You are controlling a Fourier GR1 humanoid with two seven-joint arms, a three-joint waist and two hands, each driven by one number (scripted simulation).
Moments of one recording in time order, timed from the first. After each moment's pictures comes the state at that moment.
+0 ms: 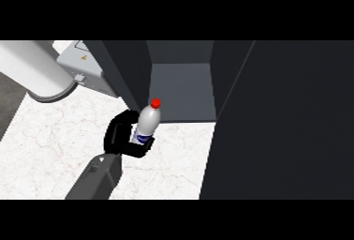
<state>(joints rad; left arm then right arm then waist) -0.45 0.02 0.03 -0.58 0.28 -0.20 -0.75 0.24 -0.25 0.00 -2.48 -0.10 -0.01 0.30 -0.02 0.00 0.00</state>
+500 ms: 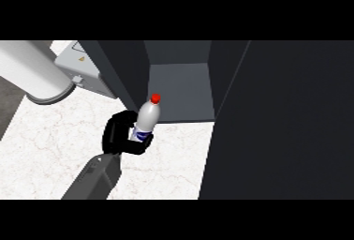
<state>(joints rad) -0.43 0.06 -0.11 -0.63 0.47 -0.07 -0.69 0.23 -0.24 -0.13 -2.41 -0.19 0.07 0.25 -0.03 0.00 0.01</state>
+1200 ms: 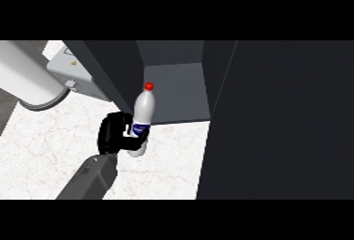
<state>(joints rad) -0.41 0.11 -0.21 -0.70 0.56 0.17 -0.63 0.21 -0.24 -0.23 -2.34 -0.38 0.16 0.21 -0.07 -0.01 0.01</state>
